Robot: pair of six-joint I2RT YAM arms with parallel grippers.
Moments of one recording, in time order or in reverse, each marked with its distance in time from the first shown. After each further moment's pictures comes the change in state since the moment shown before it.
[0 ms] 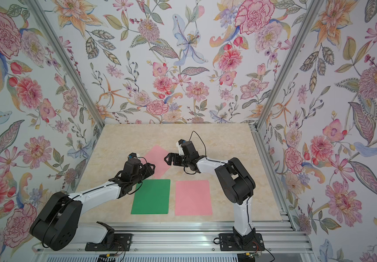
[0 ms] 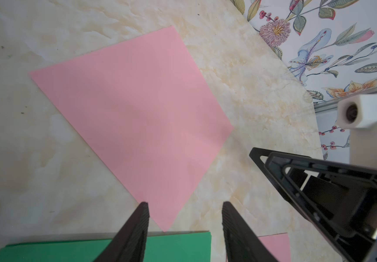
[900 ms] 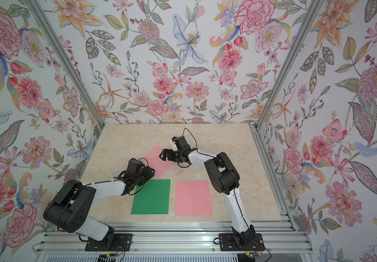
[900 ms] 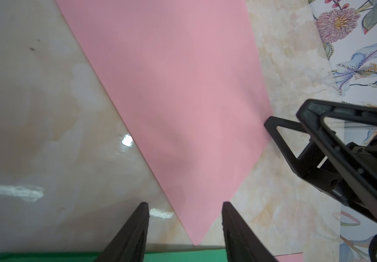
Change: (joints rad) left arm 0.023 0.156 0.001 0.011 0.048 -0.139; right arm 0.000 0.214 0.334 -0.201 -0.025 -0.024
